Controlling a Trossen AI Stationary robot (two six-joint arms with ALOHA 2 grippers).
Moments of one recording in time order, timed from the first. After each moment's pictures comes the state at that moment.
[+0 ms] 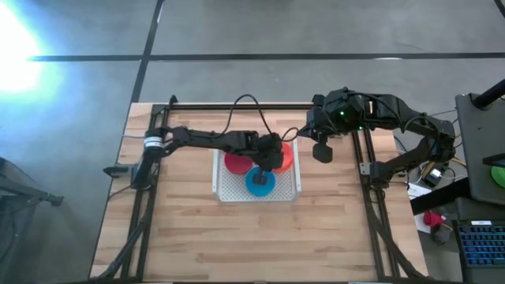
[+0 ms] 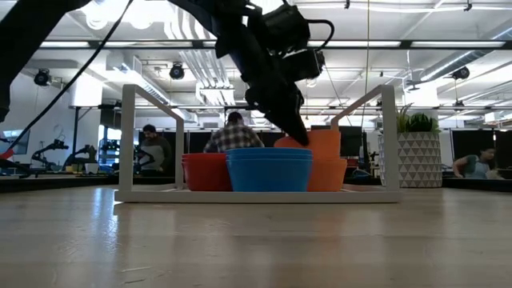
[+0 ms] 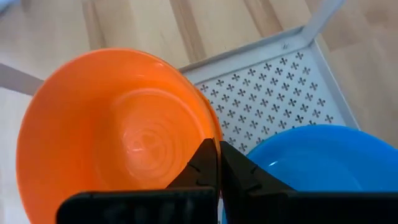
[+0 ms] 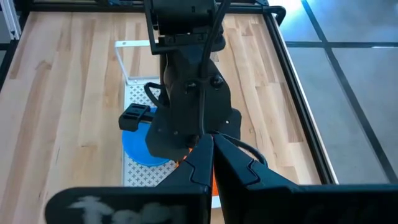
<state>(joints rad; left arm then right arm) 0.12 2.02 1.62 -0.53 0.11 0.42 -0.12 1.32 1.68 -1.08 0.03 -0.05</state>
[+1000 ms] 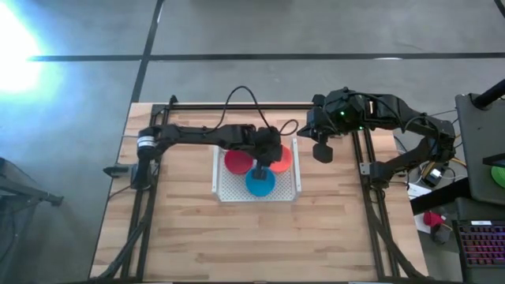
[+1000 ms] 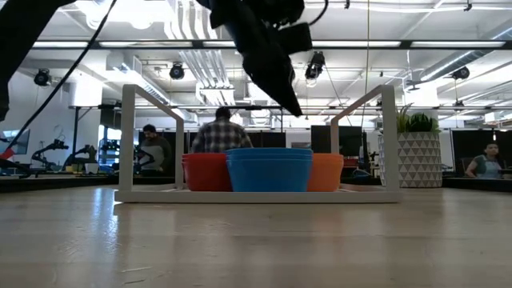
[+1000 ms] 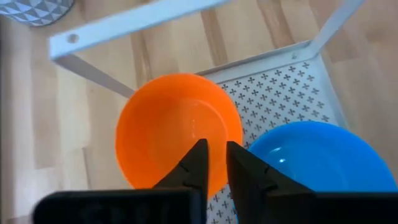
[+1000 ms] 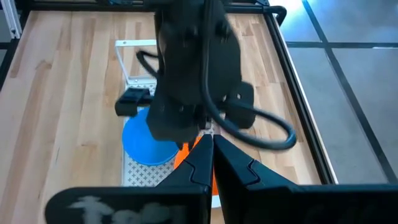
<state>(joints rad) 0.12 1.96 1.71 -0.69 0.02 0.37 -0.12 1.32 1.68 -1.09 0.03 -0.06</state>
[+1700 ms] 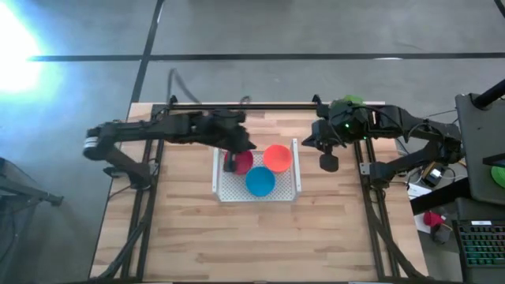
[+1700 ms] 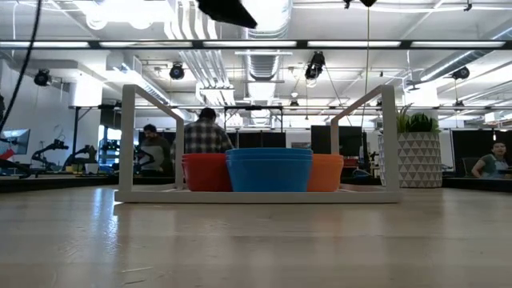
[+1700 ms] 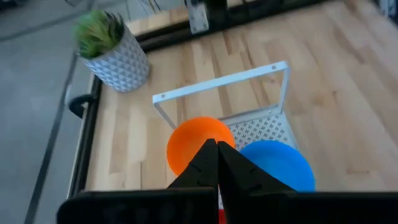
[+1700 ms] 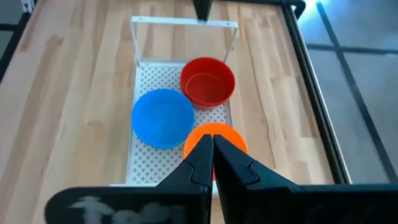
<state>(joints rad) 0.11 1.45 1.46 -0.61 0.02 0.34 -0.07 1.21 1.47 -1.01 0.02 -0.08</state>
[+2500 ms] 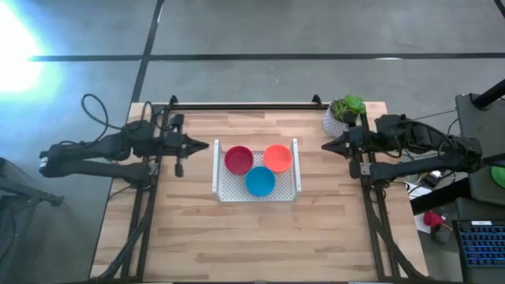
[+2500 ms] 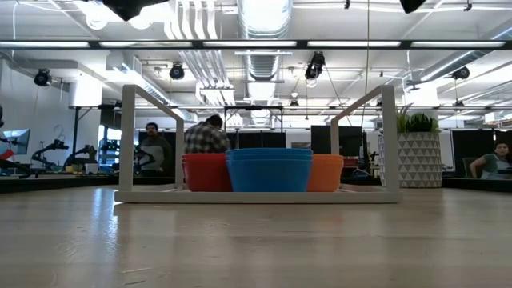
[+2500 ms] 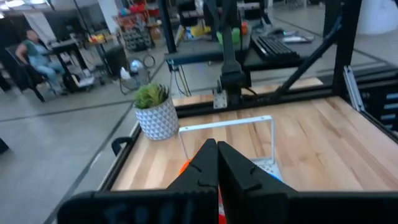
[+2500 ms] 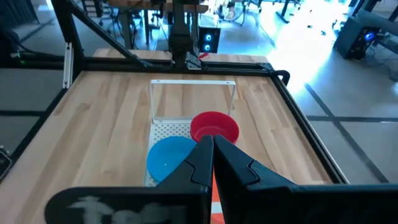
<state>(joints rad) 0.10 0.63 0.74 -0.21 0.00 0.20 -0.03 0.71 0.98 -0.62 0.02 -0.03</state>
